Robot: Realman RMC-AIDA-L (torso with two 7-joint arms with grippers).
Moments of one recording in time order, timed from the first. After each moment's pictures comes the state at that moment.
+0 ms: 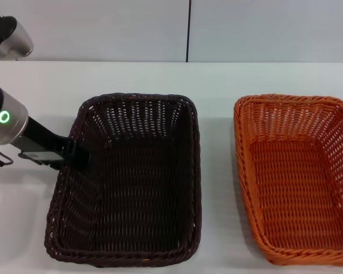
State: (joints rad) left arm -0.64 -2.06 -1.99 -1.30 2.71 -1.61 0.13; right arm 0.63 2.00 -0.26 -0.21 -0.66 -1.03 0.35
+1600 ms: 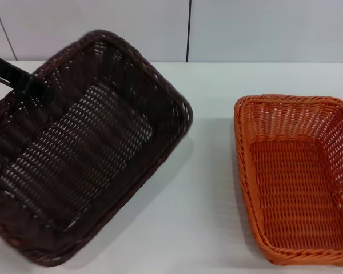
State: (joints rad) left arm -0.75 -1.88 -2.24 -1.32 2.51 -1.77 0.70; right arm 0.62 2.00 -0.26 -0.21 -0.66 -1.00 0.36
